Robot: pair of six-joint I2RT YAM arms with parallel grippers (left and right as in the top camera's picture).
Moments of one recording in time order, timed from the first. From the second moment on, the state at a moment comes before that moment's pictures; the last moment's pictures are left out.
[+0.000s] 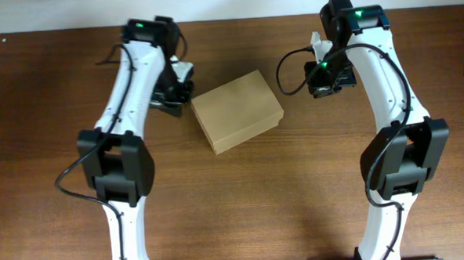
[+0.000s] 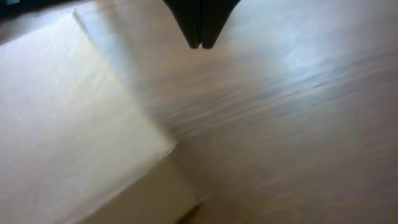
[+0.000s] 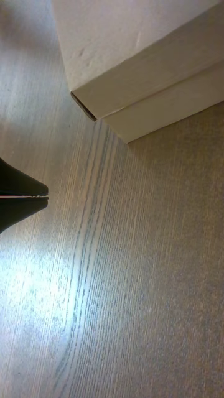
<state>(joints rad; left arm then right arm) -0.23 2.29 2.18 -1.58 0.12 0.04 0.10 2.16 2.10 -1.49 -0.13 0.01</state>
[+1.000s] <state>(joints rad) -0.32 2.29 2.06 -1.13 0.12 0.03 0.11 2.16 2.05 -1.46 -0.13 0.00</state>
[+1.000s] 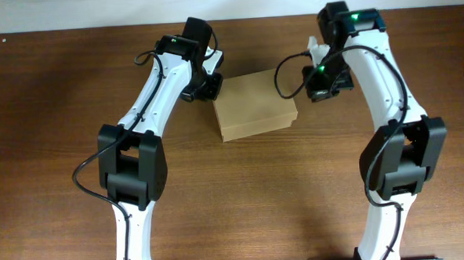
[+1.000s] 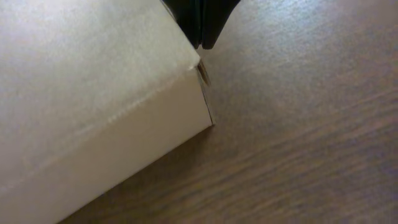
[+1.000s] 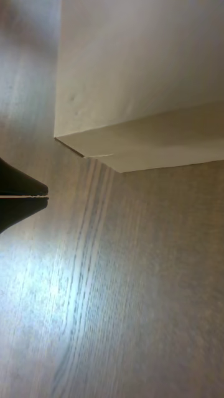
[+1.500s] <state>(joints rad) -0.19 2.29 2.06 -1.14 0.12 0.04 0.31 2.17 1.90 -1.34 -0.18 0.00</state>
